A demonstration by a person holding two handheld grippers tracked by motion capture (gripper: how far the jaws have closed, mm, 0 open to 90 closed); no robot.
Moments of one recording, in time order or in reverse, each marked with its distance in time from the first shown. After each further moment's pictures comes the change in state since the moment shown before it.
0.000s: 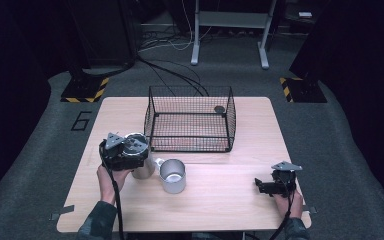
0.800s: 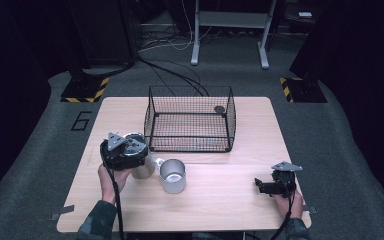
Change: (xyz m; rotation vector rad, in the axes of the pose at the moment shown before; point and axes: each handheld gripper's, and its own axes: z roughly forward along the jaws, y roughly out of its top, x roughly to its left) left arm -0.003 -0.001 0.000 -0.033 0.056 0.018; right arm 0.000 0.000 -0.001 -0.001 0.008 -0.008
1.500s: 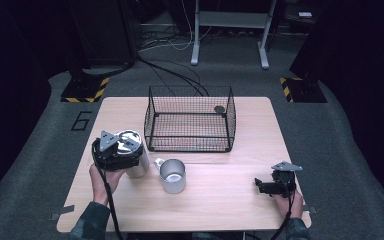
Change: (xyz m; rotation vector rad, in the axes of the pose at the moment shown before) left arm 0.001 0.017 -0.031 -0.030 0.004 0.062; right arm 0.000 0.000 0.000 -0.001 0.001 -0.002
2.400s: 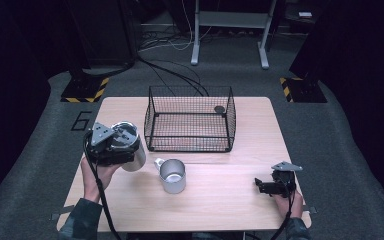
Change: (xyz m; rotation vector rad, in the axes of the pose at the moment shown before) left arm -0.001 0.035 -0.027 -0.028 -0.021 0.064; right arm 0.000 0.000 0.000 -0.007 0.000 0.004
